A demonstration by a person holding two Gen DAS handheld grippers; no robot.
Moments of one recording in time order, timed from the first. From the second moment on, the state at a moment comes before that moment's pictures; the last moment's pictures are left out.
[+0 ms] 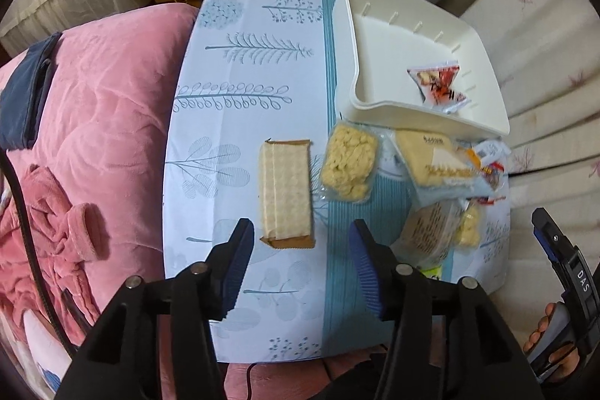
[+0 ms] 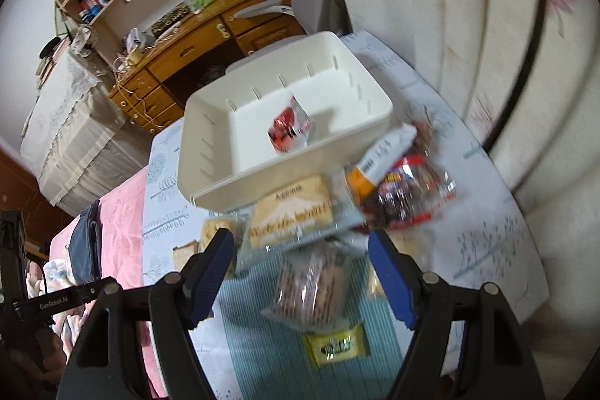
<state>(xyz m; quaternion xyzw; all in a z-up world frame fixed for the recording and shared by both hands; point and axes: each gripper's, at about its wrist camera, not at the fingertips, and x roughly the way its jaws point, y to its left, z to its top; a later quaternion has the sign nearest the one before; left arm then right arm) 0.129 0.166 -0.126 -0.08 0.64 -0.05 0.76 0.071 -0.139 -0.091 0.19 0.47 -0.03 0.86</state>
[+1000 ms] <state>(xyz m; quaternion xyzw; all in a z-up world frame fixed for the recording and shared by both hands) 0.160 0.160 -0.249 -0.05 0.70 -0.04 0.71 -0.005 -0.109 -0.201 0.08 0.55 -0.04 0.83</state>
